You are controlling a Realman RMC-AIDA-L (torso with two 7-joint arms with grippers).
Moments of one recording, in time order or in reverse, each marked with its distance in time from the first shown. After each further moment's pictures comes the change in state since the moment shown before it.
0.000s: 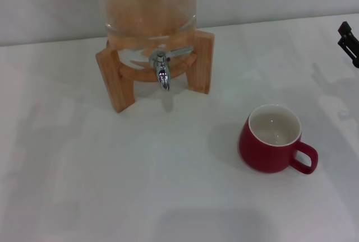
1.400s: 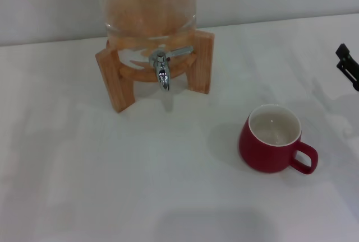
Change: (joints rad) left arm 0.000 0.002 0.000 -0.027 0.002 -0.007 -0.003; right arm -0.074 -0.003 -0.093 0.005 -0.008 -0.069 0.038
